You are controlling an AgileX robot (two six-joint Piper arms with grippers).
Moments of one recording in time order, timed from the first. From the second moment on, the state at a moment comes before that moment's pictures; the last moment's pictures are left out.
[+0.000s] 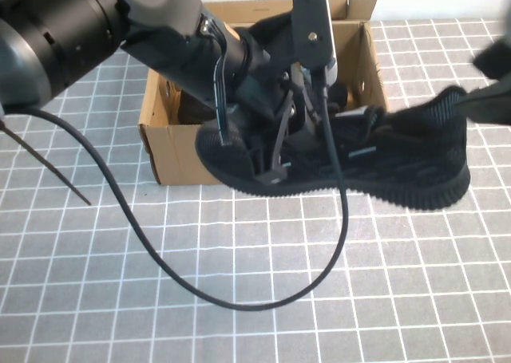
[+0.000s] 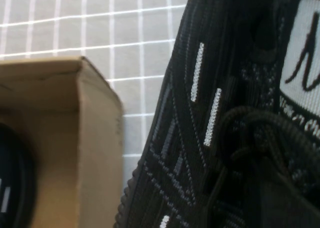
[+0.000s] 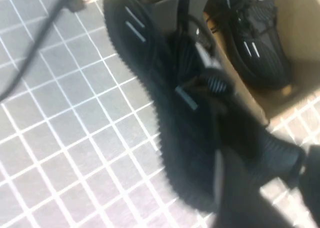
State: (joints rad) right arm 0.54 1.17 -1.49 0.15 1.19 -0.58; left arm -0.59 1.71 -1.62 -0.54 1.05 1.29
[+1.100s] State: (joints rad) right arm 0.54 0.89 -1.12 -0.08 1.13 -0.11; left arm -0.42 1.84 -1.81 -0.51 0.87 1.38
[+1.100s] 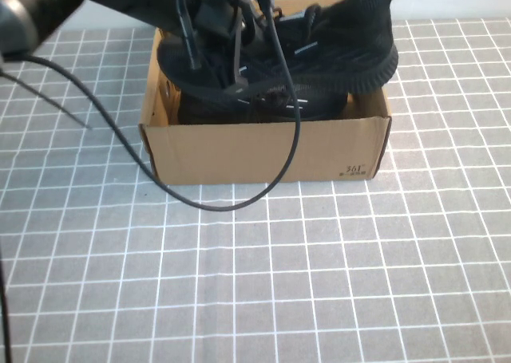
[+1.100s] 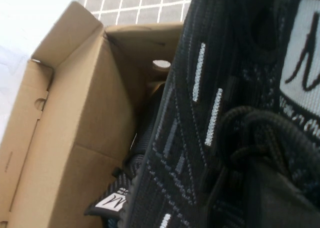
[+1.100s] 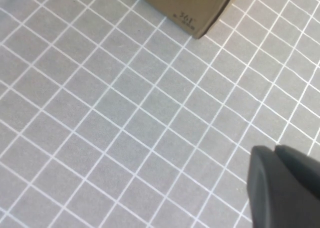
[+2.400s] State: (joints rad) right arm 0.54 0.89 -1.07 -0.06 1.09 -0.11; left arm -0.42 2.07 -1.84 -0.44 0.78 1.39
